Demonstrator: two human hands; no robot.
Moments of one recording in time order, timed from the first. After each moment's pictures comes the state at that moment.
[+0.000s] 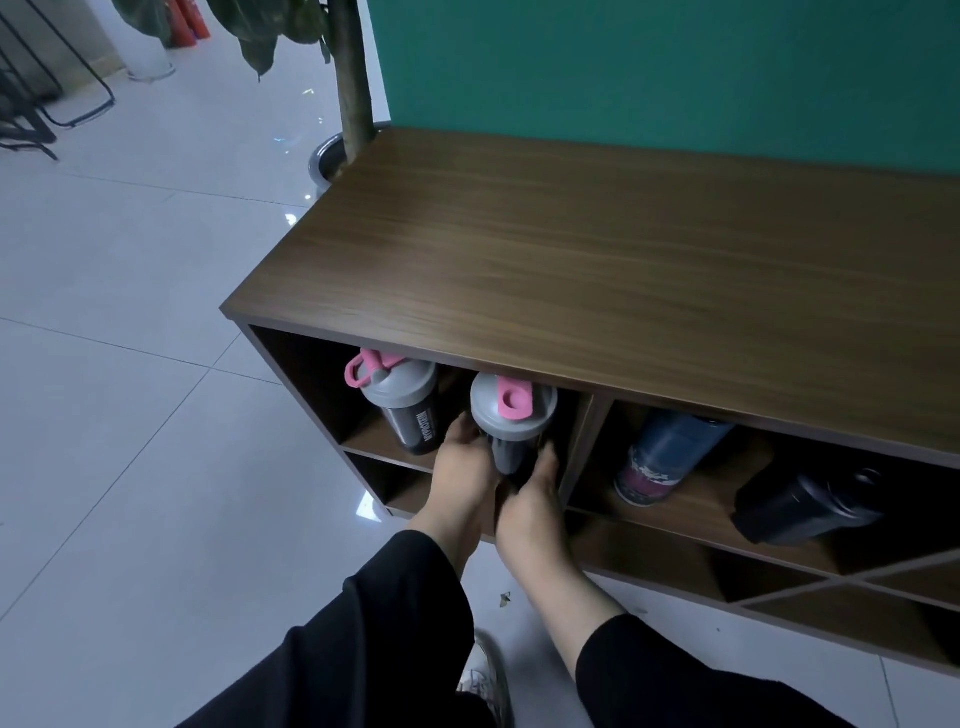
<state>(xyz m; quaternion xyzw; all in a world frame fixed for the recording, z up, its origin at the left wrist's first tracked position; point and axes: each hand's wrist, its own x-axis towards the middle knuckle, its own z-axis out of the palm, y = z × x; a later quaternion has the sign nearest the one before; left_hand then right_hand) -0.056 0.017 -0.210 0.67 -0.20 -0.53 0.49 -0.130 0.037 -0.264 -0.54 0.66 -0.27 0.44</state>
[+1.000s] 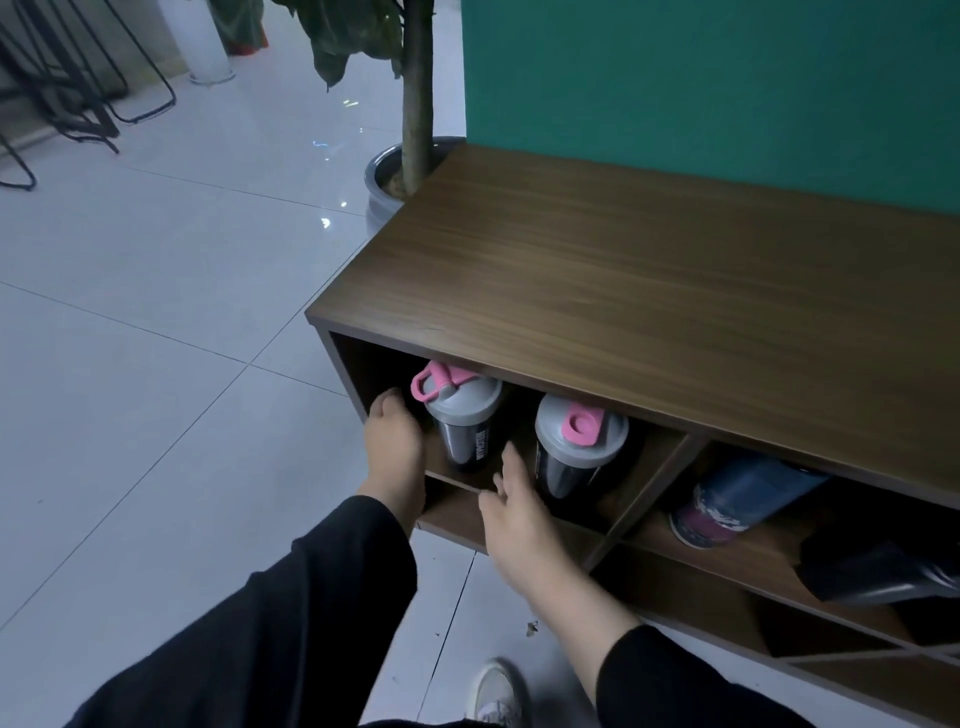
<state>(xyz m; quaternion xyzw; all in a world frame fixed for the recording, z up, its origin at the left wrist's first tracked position) 0.077 -0.012 -0.225 0.74 -0.10 -0.36 0.56 -0.071 0.035 -0.226 -0.57 0.56 -0.22 0.56</state>
